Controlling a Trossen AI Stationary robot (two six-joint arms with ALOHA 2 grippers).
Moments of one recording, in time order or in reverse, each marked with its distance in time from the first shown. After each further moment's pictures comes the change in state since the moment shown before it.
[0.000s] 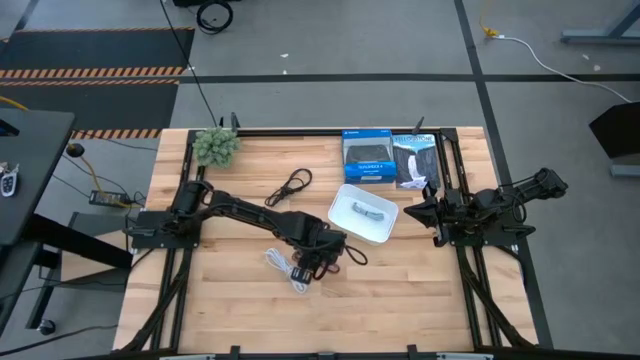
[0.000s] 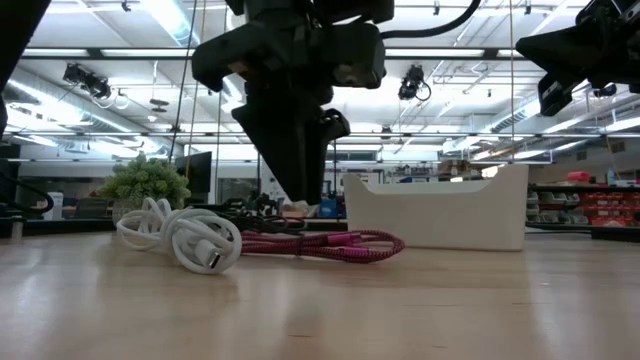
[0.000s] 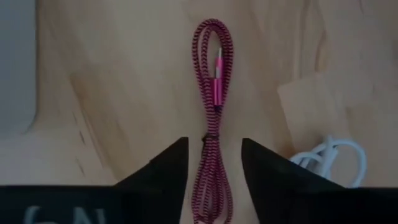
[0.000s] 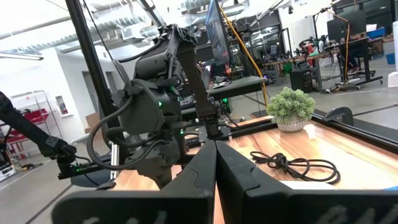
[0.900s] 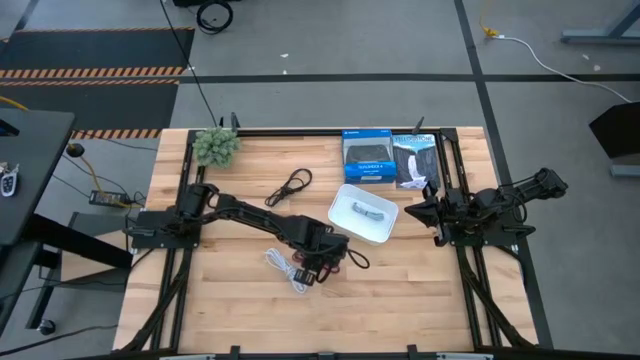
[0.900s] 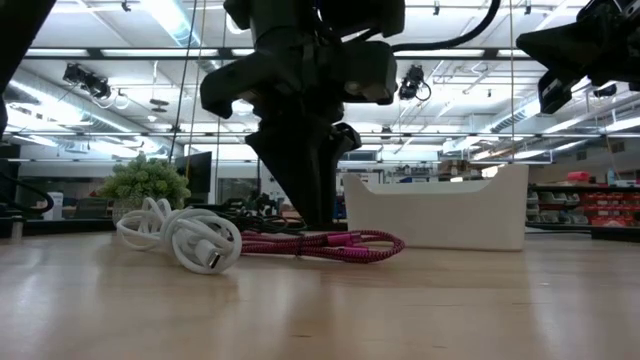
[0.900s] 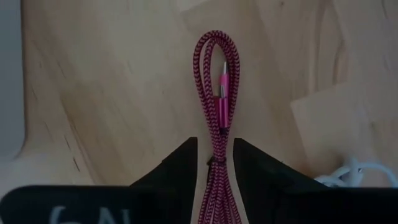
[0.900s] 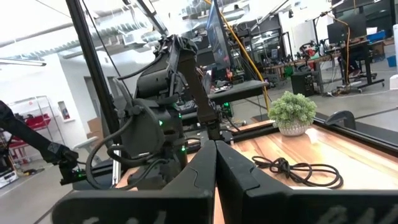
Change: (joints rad) left arm -0.010 0.046 -0.002 0.067 -0.016 0.022; right arm 0.000 -0.001 0.000 0.022 -0.002 0.000
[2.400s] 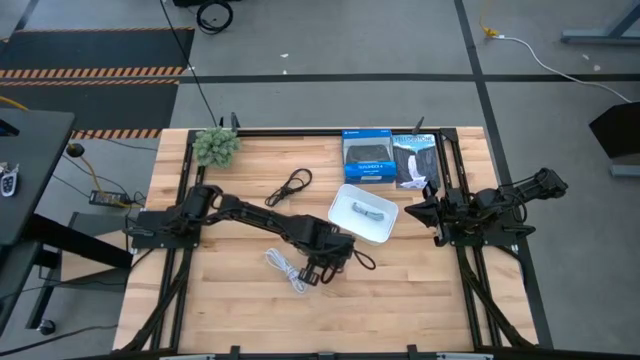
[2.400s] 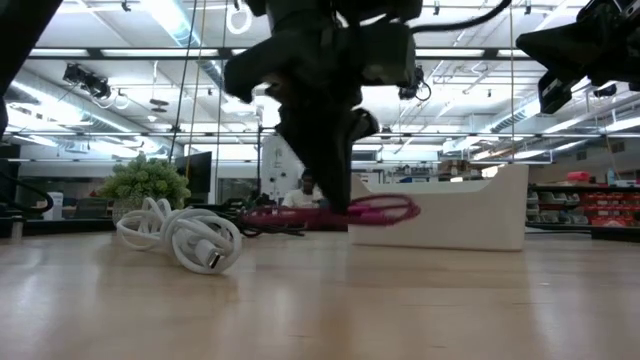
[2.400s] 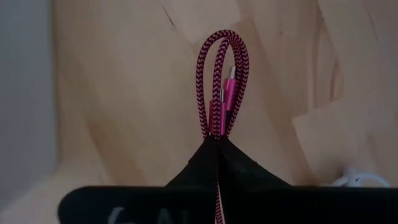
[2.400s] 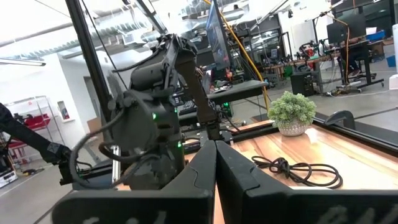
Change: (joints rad) left arm 0.004 0.039 0.120 -0.072 -0.016 0.047; right arm 0.000 0.000 0.000 0.000 0.002 0.000
